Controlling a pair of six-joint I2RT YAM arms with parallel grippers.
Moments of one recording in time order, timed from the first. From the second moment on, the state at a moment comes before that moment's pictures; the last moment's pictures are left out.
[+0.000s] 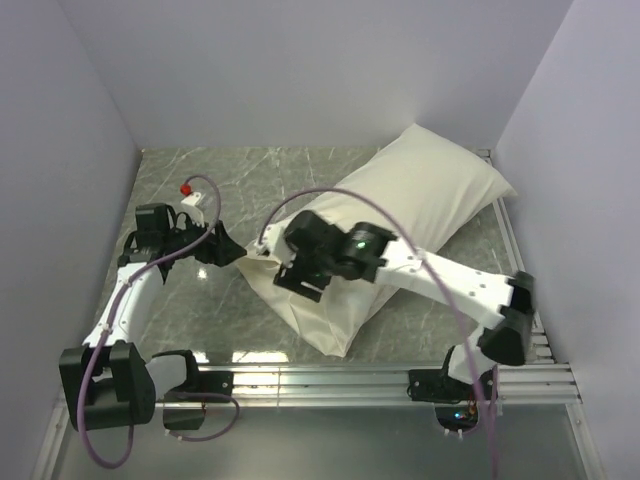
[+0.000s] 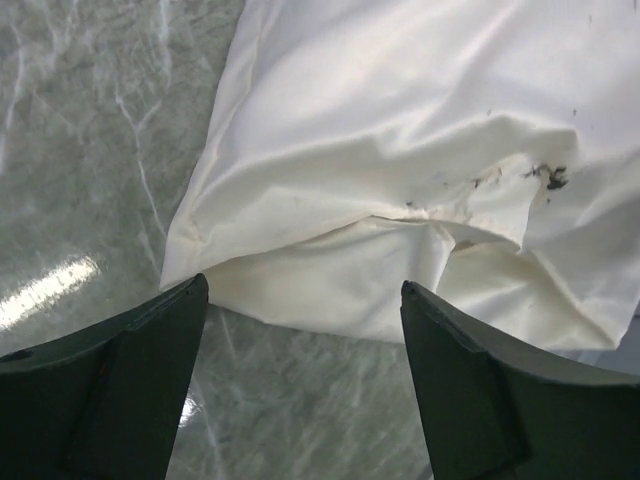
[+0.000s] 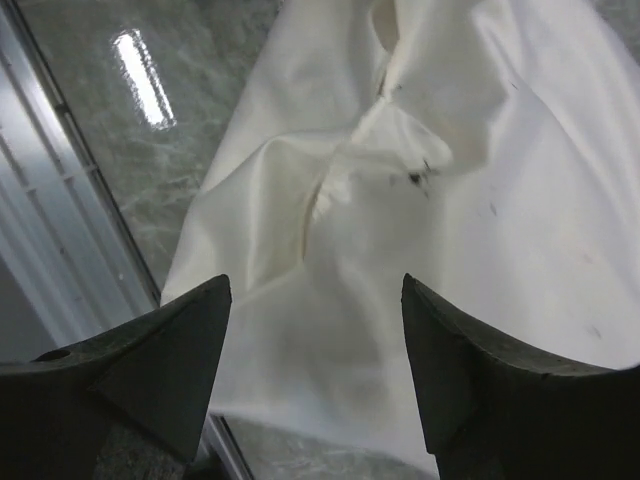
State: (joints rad) left arm 0.10 1.13 0.77 -0.36 0.84 0.10; right arm 1.08 1.53 1.56 -0.94 0.02 -0.24
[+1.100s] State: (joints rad) left arm 0.16 1.26 0.57 -0.14 0.92 -0.45; right arm 1.13 1.80 1.74 -0.85 0.25 -0.22
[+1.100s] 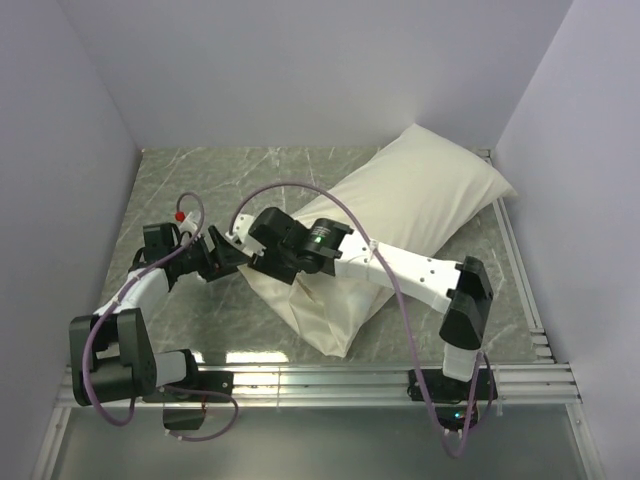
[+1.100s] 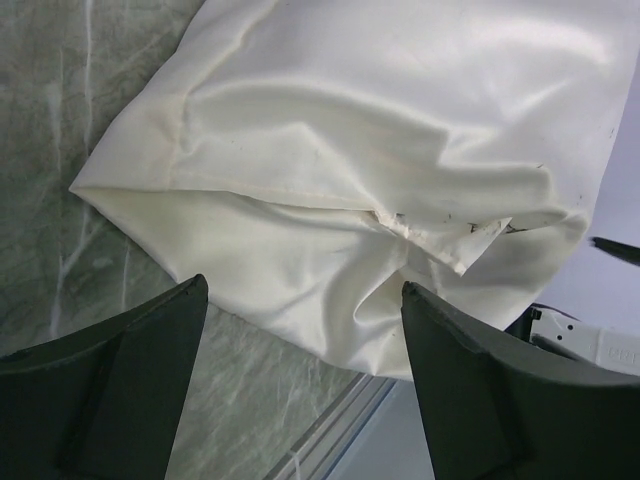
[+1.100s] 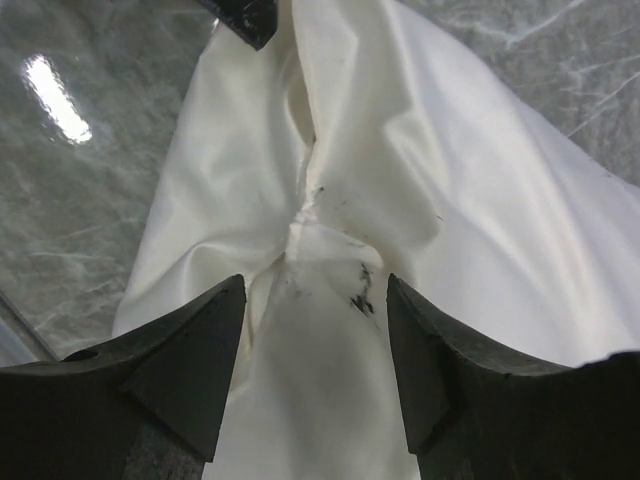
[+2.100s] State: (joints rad) left arm 0.14 1.31 0.50 0.04 0.92 -0.63; right arm 1.13 1.91 1.84 -0.85 0.15 -0.29
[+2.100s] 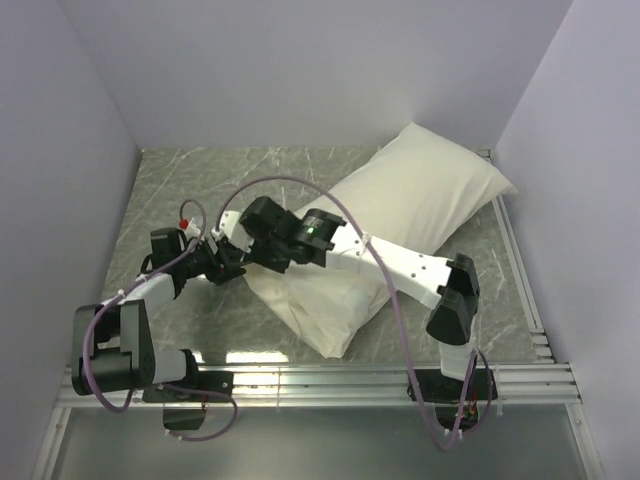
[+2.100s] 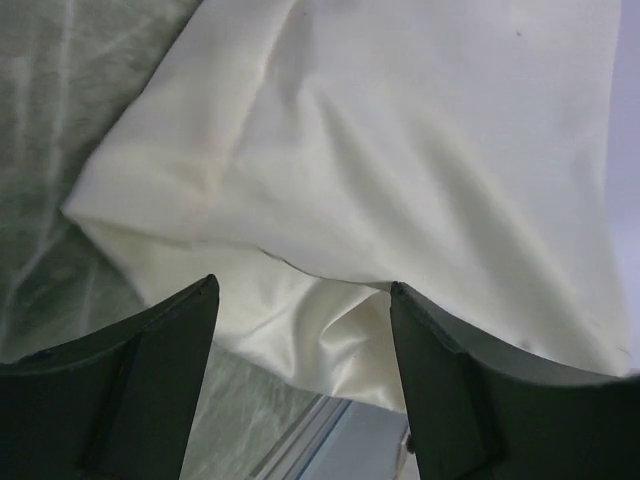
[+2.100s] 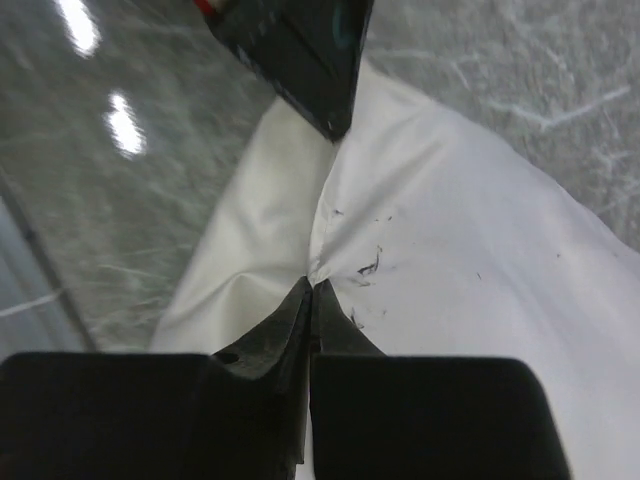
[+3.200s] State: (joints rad) left arm 0.36 1.69 1.21 0.20 0.81 -0.73; right arm 0.85 2.16 2.20 -0.70 -0.33 0.03
